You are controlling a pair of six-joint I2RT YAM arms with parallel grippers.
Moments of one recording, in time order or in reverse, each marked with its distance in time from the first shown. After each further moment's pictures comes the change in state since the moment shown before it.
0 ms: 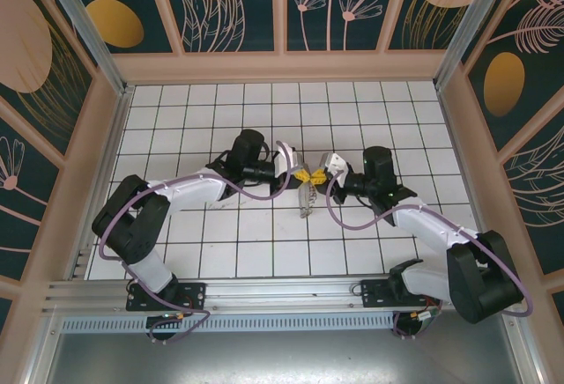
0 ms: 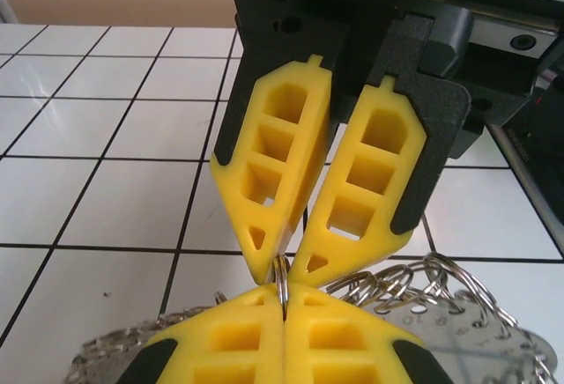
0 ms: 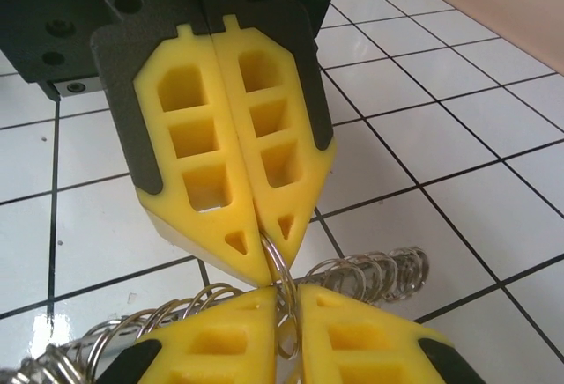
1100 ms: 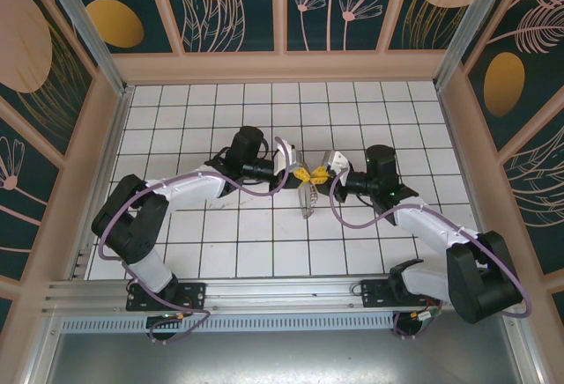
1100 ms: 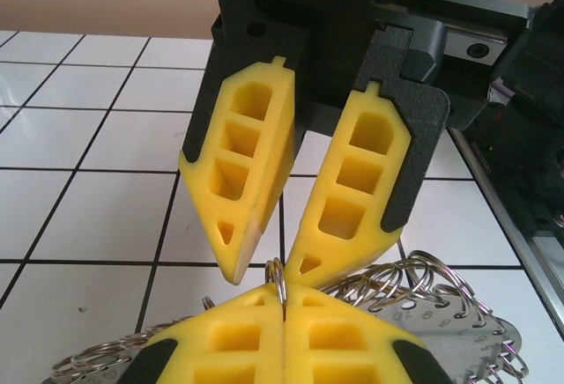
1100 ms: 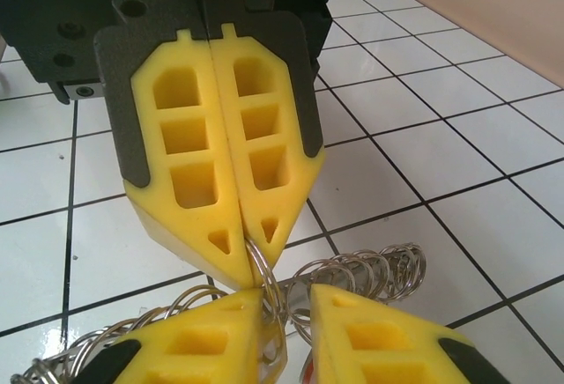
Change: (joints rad) left arm 0.011 0.000 0.031 -0.051 0.069 -0.007; right arm -0.018 0.000 0.001 0.025 -0.048 0.023
